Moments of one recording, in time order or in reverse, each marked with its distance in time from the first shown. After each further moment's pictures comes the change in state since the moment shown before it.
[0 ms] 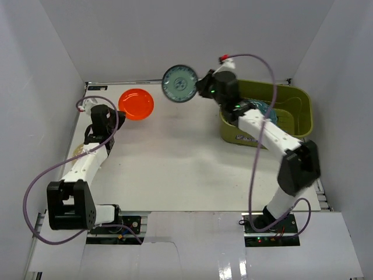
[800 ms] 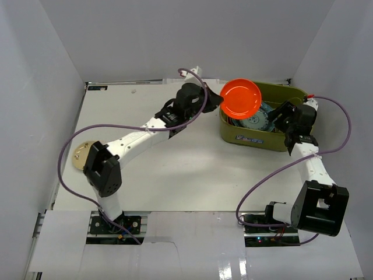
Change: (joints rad) left arm -0.795 0.365 0.686 -0.040 -0.010 0.087; right arm -0.789 -0.583 -0.736 -0.034 -0.219 -0.063
